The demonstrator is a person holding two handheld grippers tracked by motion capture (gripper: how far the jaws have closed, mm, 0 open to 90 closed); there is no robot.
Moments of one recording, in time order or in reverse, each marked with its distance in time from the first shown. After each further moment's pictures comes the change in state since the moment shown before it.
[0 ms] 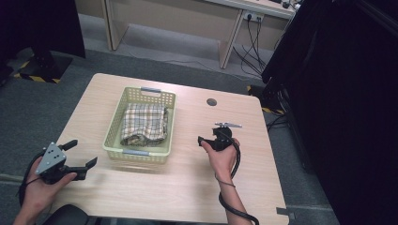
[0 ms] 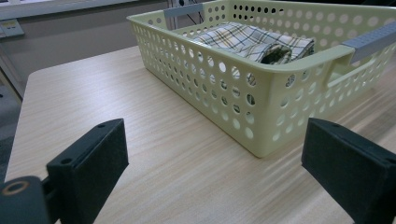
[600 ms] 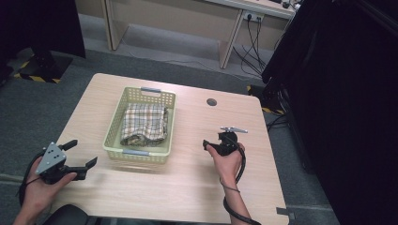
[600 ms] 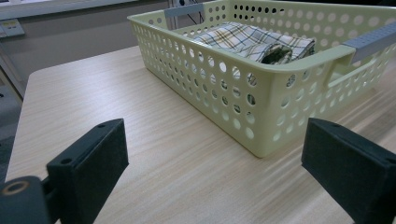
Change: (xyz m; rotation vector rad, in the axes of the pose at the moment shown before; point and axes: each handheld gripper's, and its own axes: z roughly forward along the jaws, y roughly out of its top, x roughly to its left) left arm 0.000 0.000 0.000 -0.001 0.002 -0.003; right arm -0.016 -0.015 -0.006 -0.010 -0.018 0.018
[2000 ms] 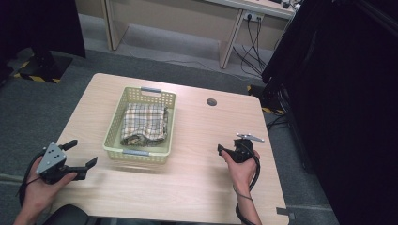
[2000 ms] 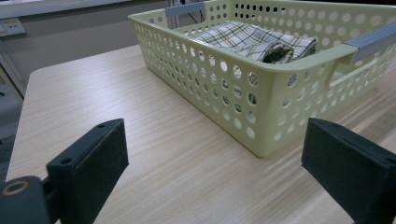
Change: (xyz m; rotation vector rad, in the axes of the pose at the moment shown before) left arm 0.000 0.000 0.000 0.006 0.004 0.001; right arm -0.042 -0.021 -0.020 -0.048 -0.052 0.039
